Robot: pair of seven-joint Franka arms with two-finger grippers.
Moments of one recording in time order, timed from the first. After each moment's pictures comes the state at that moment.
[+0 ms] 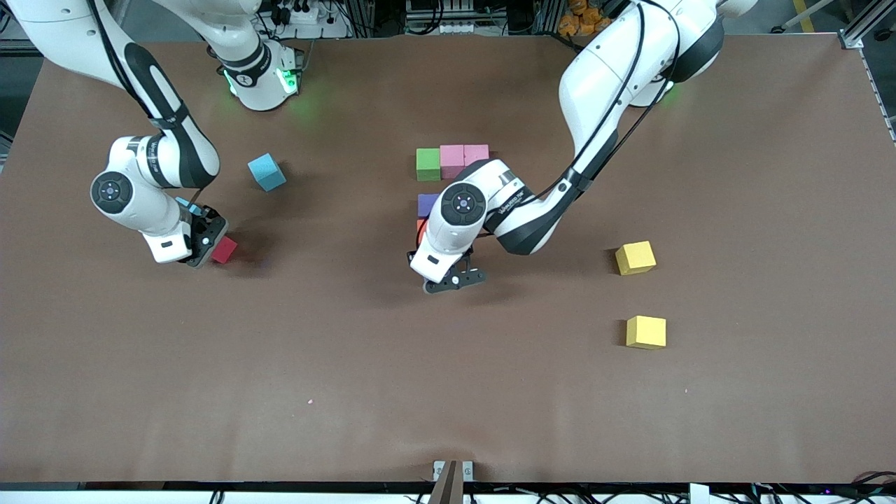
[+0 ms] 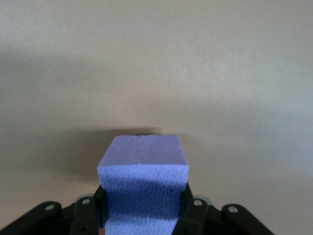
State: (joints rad) left arm -0.50 0.94 -0.40 -1.24 0.18 2.23 -1.07; right arm -0.18 0.29 0.07 -2.37 -0.16 2.57 -1.06
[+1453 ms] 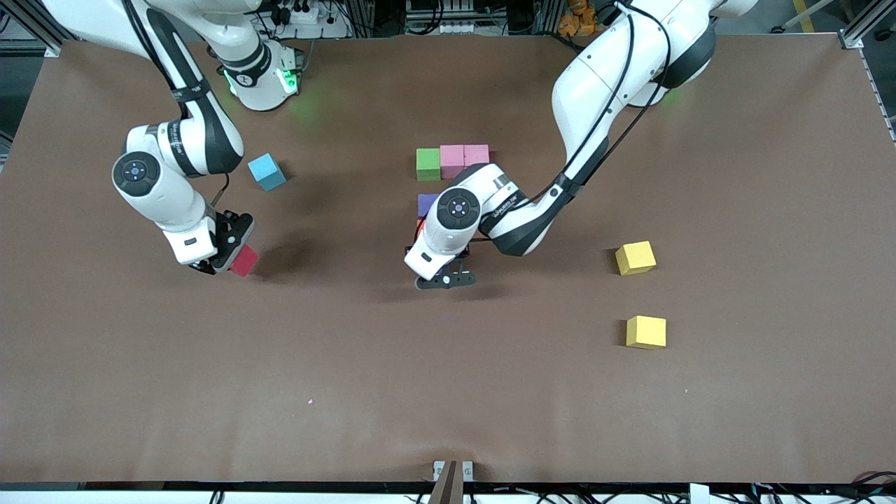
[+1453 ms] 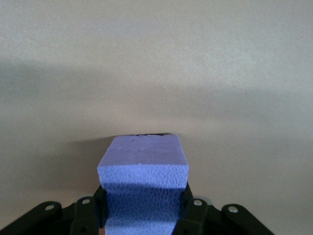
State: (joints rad) left arm -0.52 0.98 -0.40 -1.24 0.17 2.25 -0.96; right arm -0.06 0.19 0.14 -2.31 -0.16 2.52 -0.96
